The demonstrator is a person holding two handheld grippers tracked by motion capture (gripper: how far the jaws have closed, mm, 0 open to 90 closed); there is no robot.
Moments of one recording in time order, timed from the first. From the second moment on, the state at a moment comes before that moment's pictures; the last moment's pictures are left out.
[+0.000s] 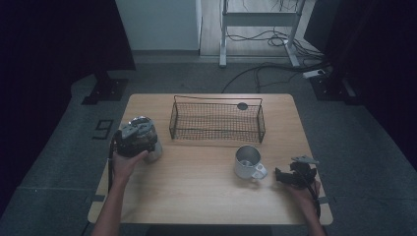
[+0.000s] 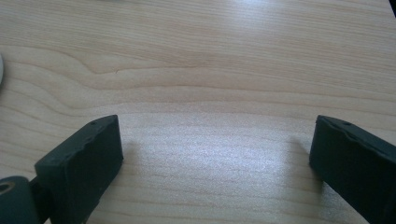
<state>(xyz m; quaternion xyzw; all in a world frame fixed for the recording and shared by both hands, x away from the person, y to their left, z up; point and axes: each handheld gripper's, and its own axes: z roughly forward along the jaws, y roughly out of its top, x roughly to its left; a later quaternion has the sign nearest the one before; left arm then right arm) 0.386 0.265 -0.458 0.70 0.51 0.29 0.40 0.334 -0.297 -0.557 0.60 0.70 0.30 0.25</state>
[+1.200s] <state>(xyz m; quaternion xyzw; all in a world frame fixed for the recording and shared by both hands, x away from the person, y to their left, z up) 0.386 0.239 -0.405 0.70 0.50 0.29 0.42 0.334 -0.297 -0.556 0.60 0.70 0.30 0.25</state>
